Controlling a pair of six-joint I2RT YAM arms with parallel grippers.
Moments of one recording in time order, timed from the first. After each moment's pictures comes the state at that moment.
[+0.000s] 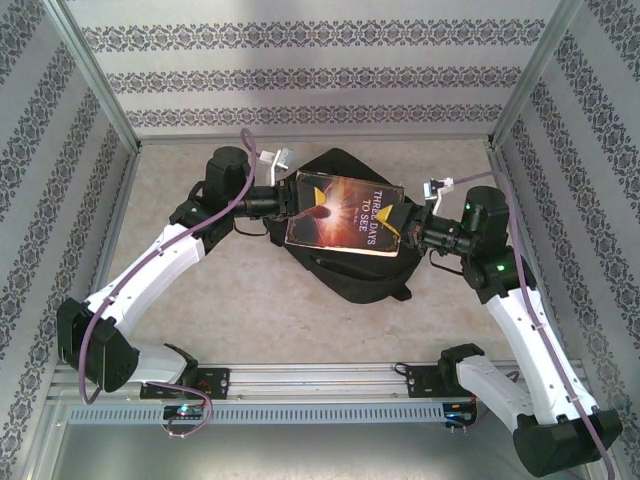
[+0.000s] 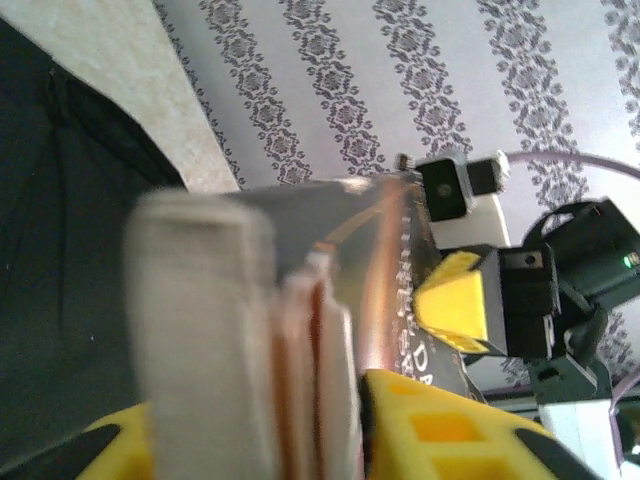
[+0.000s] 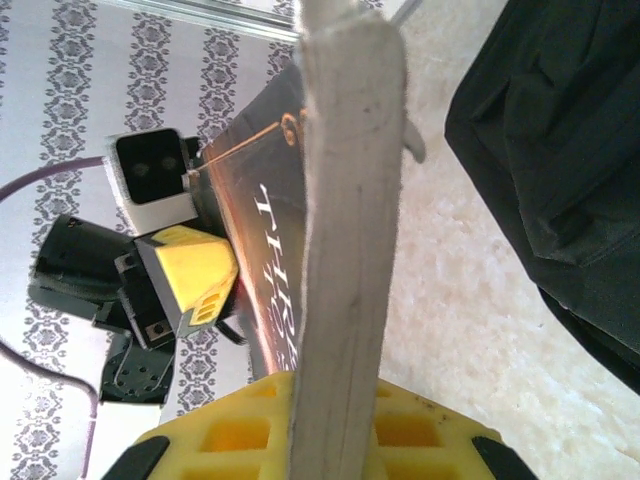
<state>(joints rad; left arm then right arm) -0.46 1.36 1.23 -0.19 0.80 -0.84 0.19 0.87 0.94 -0.39 -0.83 1.13</state>
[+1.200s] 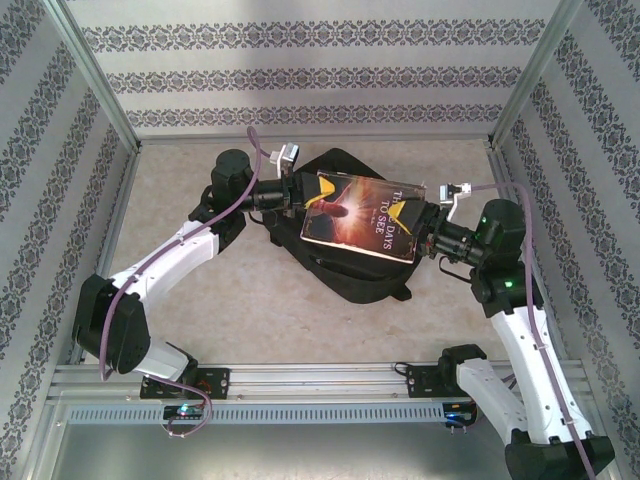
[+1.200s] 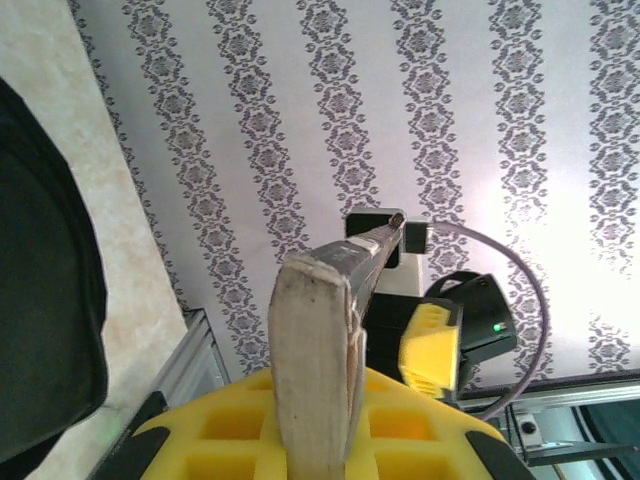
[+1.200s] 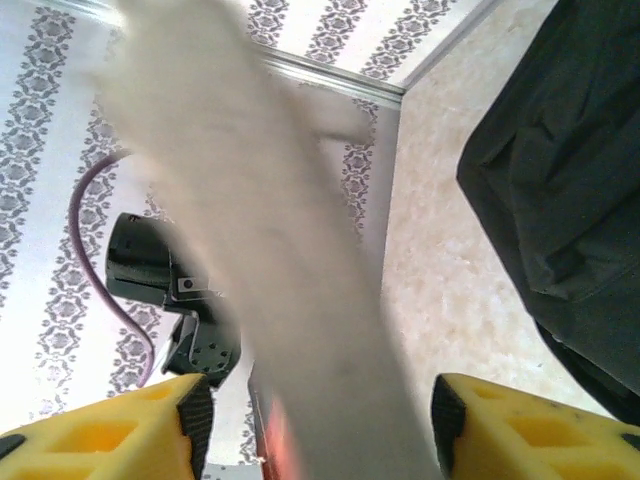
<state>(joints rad) -0.45 1.46 1.13 0.32 0.93 -1.31 0.12 0.77 0.85 -0.29 -0.87 1.14</state>
